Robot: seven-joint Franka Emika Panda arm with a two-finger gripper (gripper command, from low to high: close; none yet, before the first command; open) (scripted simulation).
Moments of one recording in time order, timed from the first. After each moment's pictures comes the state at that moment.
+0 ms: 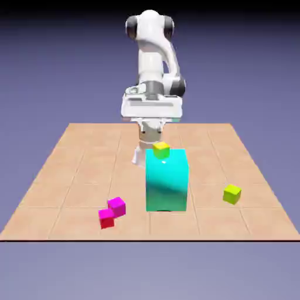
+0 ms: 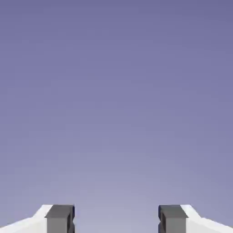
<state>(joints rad) 0.01 -0.53 -0.02 -2.78 0.02 2.99 0.75</state>
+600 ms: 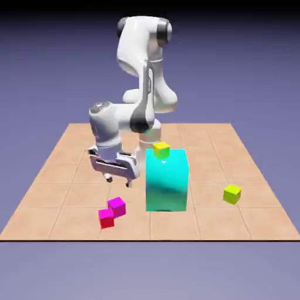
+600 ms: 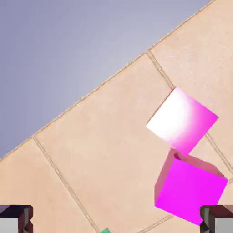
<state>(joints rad) -0.06 0.13 -0.27 -2.40 0.33 2.34 0.94</state>
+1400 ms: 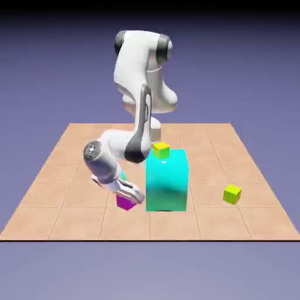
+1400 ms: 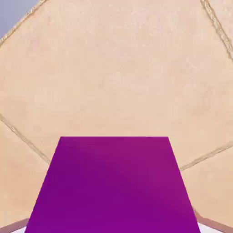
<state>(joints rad) 0.02 0.33 -0.12 -2.22 0.20 2.10 0.82</state>
